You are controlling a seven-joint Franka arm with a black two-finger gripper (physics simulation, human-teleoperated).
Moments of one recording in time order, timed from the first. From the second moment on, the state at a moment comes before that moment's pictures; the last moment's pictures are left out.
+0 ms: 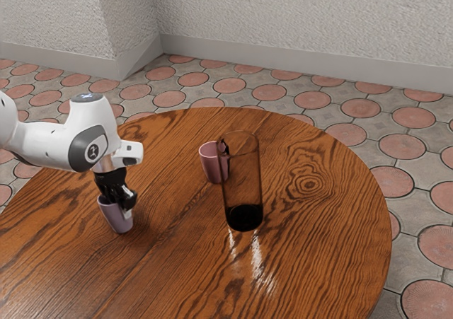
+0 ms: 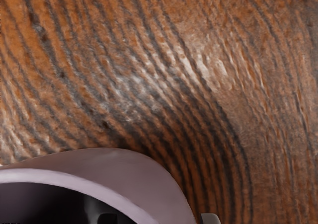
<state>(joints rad) 0.22 0.14 -0.05 -2.27 0.01 2.38 0.32</state>
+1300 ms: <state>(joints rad) 0.04 0.74 -0.16 -1.06 0.11 1.85 0.32</state>
